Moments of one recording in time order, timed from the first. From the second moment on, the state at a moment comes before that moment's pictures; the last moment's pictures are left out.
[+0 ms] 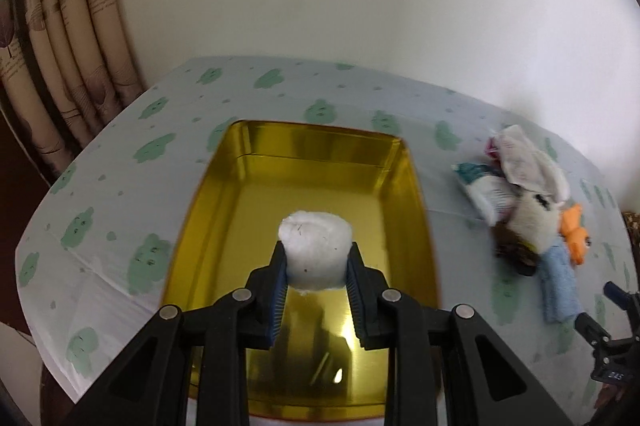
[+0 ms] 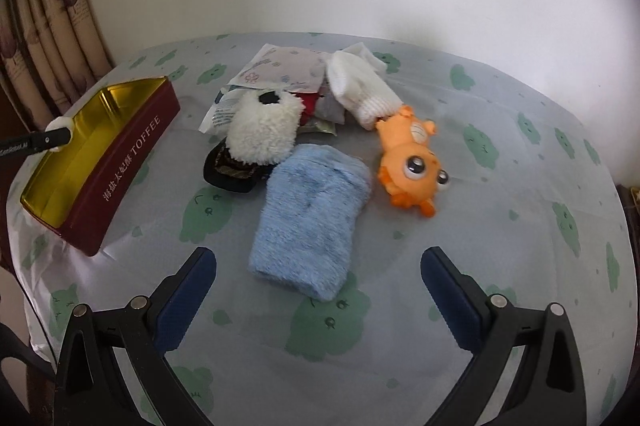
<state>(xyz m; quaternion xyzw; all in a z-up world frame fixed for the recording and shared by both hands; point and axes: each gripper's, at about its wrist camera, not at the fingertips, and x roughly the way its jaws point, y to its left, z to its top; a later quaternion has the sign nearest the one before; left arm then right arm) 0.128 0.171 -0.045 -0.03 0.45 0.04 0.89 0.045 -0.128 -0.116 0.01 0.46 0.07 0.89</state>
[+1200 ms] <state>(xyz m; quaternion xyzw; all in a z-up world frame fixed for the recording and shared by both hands) 0.167 0.196 -0.070 0.01 0.47 0.04 0.88 0.090 -0.103 -0.159 -0.01 0.50 0.07 0.86</state>
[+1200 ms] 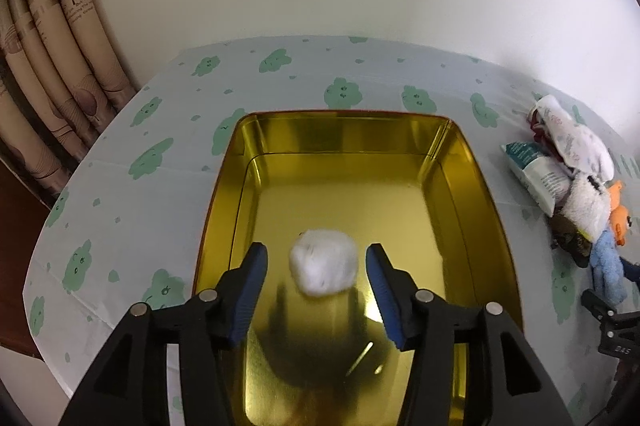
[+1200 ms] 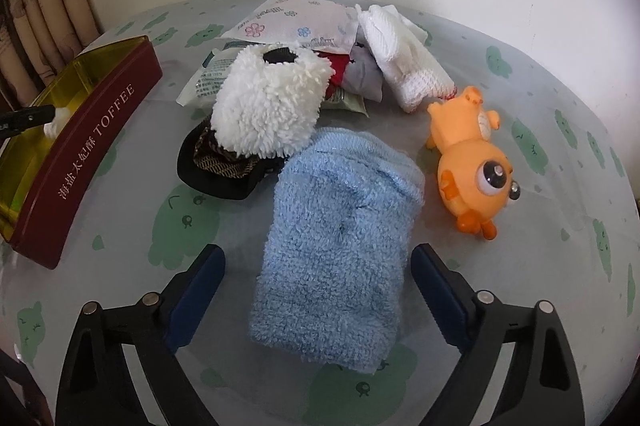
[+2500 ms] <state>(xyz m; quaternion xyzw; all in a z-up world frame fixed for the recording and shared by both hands) 0.053 0.287 -0.046 -0.13 0.38 0.19 0.89 0.056 -0.120 -0.124 0.00 0.48 0.04 0.88</state>
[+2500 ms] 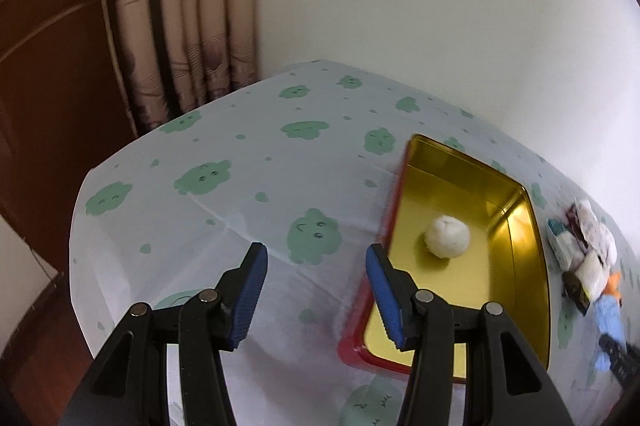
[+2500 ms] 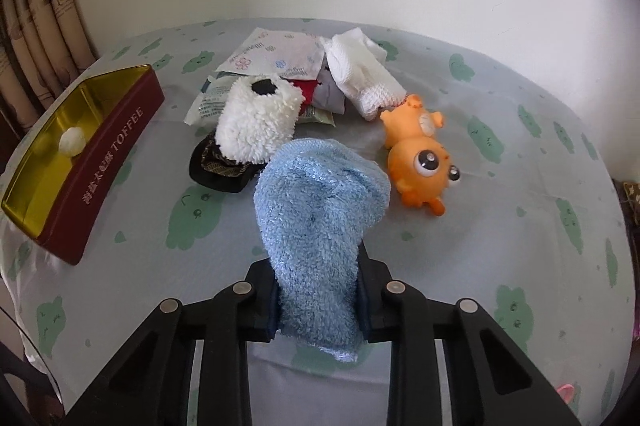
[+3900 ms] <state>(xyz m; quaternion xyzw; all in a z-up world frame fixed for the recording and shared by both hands) 0.031 0.343 -0.055 -0.20 0.37 0.29 0.86 0.156 0.130 -0.084 -0.10 0.44 0.23 0.86</state>
